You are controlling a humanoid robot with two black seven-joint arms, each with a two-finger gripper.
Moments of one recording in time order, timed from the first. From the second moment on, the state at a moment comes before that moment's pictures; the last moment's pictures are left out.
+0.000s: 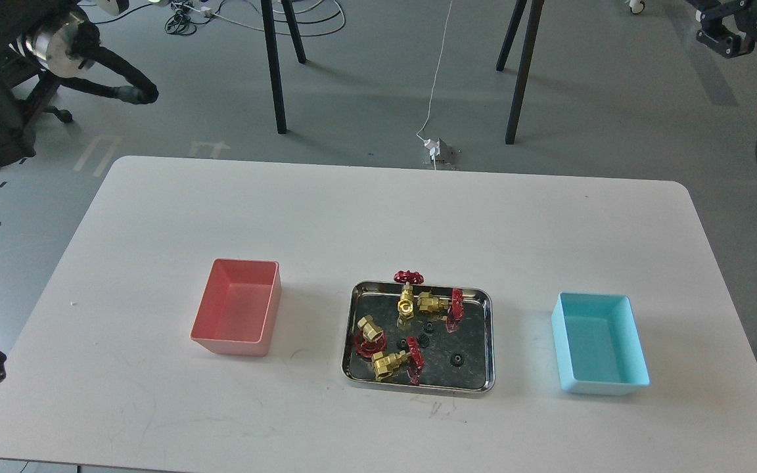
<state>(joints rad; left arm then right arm) -1.32 0.46 -0.46 -0.79 0.45 -0.32 -0.18 1.23 -0.81 0.33 0.95 -0.10 0.12 0.08</state>
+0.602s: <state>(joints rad) -1.24 0.45 -0.51 -0.74 0.56 -0.30 -0.41 1.23 -0.81 0.36 0.95 -0.10 0.12 0.10</state>
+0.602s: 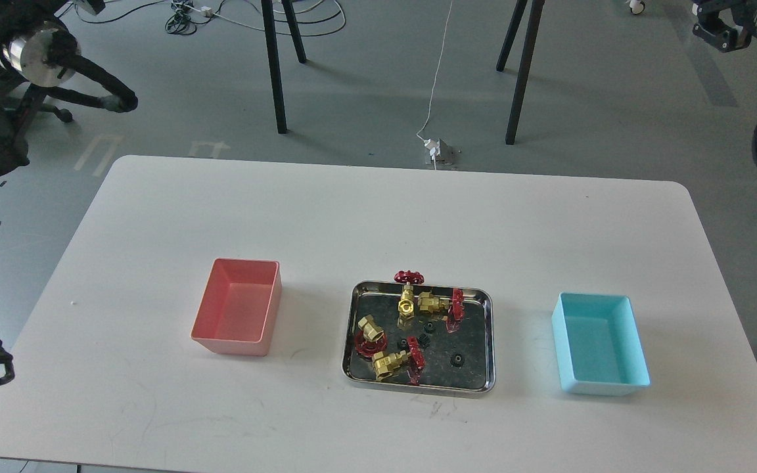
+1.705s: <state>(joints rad) -0.54 0.43 -0.41 -1.23 2.18 0.39 -0.21 1.35 -0.83 0.38 0.94 -0.16 0.11 0.10</state>
